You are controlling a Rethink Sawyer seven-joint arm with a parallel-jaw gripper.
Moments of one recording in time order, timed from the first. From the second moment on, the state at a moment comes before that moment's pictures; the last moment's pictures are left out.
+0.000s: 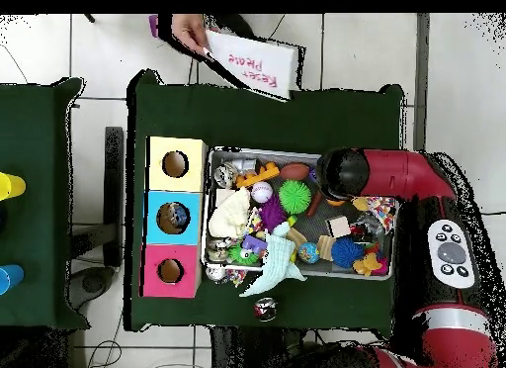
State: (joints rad) arm -0.51 -0.47 0.15 1.24 -0.53 0.73 1.93
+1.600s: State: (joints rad) arm -0.51 -0.50 0.10 1.34 -0.53 0.69 1.93
